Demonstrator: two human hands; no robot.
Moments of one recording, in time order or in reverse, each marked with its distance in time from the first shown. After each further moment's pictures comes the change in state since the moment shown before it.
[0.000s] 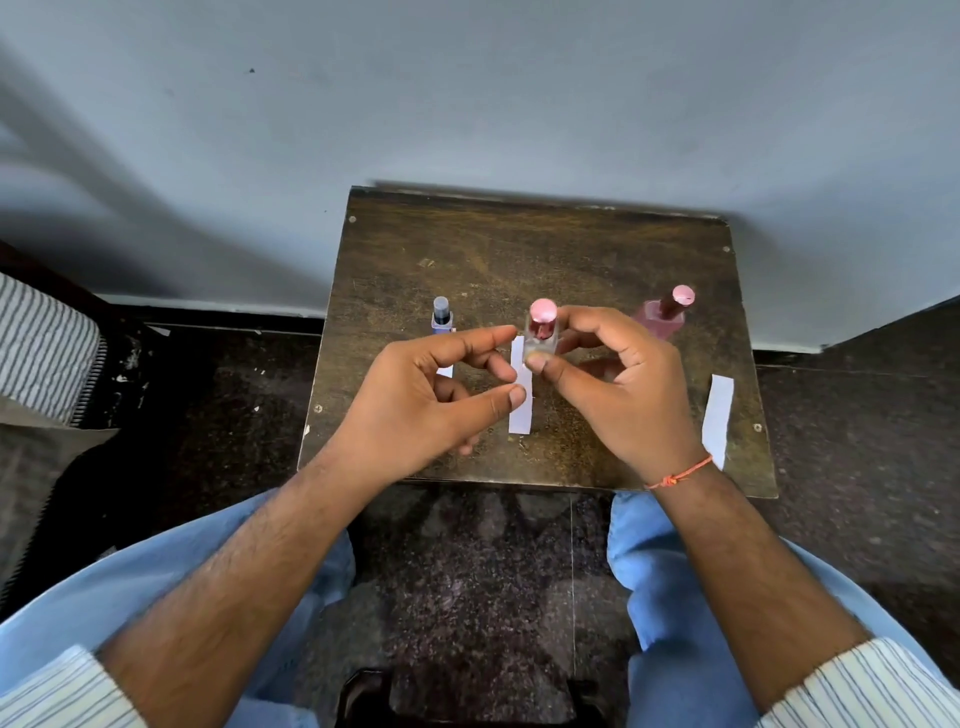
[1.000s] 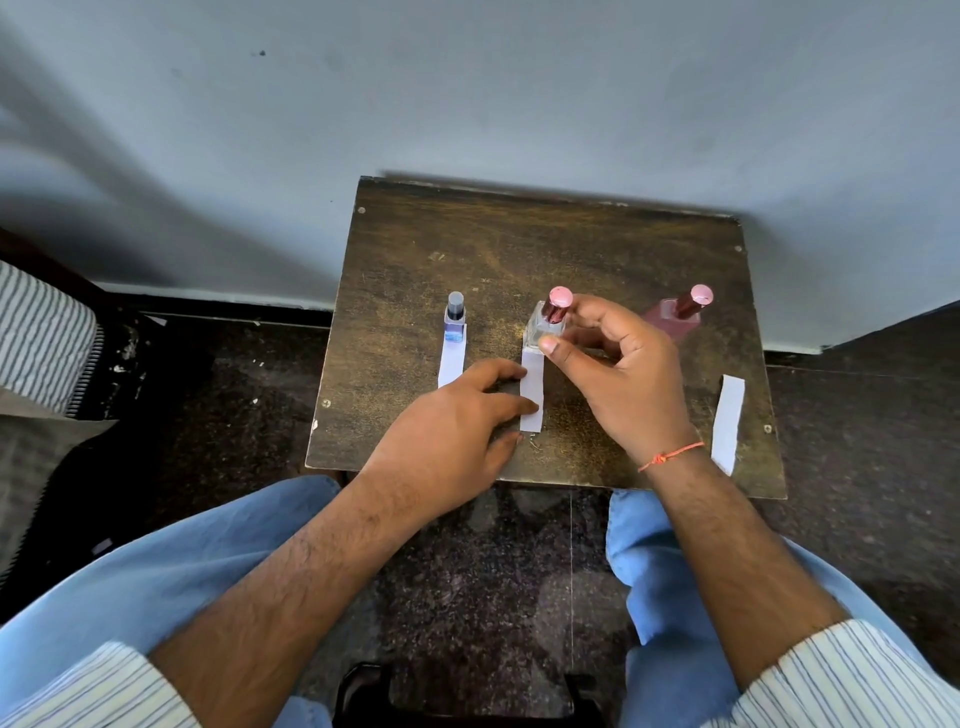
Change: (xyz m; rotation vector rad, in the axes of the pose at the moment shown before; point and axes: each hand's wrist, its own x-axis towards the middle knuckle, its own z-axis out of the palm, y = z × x) left_hand -0.001 -0.029 0.013 0.924 -0.166 0.160; right_hand 0.010 0.014 0.016 0.027 0.023 0.162
